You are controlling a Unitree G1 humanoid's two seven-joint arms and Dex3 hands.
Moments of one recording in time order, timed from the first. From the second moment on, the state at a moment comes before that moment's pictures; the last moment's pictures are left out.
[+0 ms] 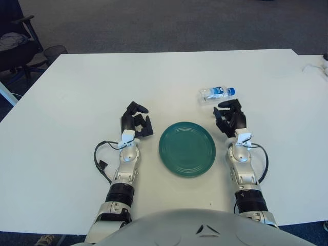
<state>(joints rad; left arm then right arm) -0.09 -0.08 0.03 0.46 0.13 -0.31 0.30 -0.03 0.05 -0.05 0.07 -0.13 -0.26 -0.23</state>
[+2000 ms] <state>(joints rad) -0.11 -0.08 0.04 0.50 0.13 -0.34 0.32 -0.90 -0.47 0.47 0.85 -0.77 -0.54 0.05</state>
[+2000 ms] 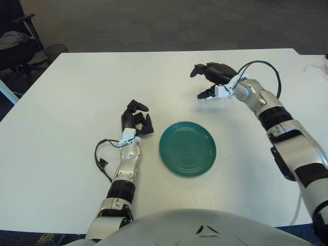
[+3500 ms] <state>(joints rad) -0.12 -0.08 0.04 0.50 0.12 -0.33 0.31 -1.01 -0.54 0.57 1.02 -0.84 -0.52 0.06</state>
